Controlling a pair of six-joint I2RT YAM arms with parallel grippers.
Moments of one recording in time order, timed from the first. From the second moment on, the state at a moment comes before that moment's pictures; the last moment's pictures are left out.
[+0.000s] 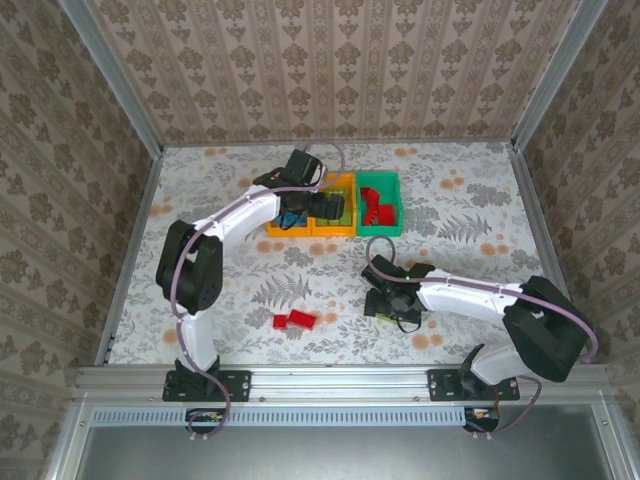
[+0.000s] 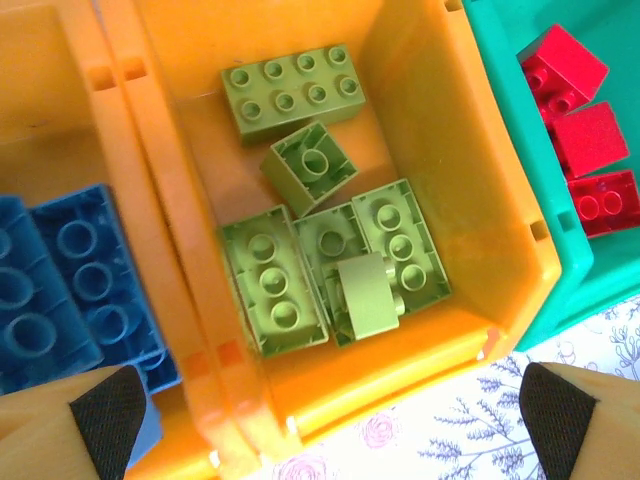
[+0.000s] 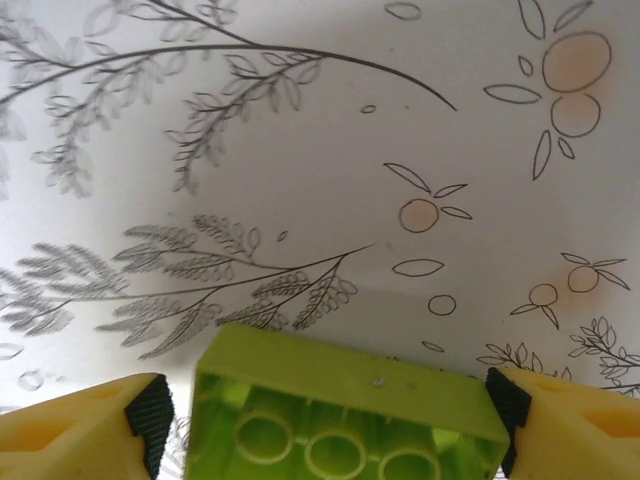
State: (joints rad) left arm -0.60 1.90 1.52 -0.56 0.08 -0.27; right arm 0.79 1.44 0.72 -0.67 0.11 0.97
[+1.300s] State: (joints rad) left arm -0.72 1.37 0.86 -0.49 0.01 -0.36; right arm 0.53 2.01 1.65 -0.57 0.01 0.70
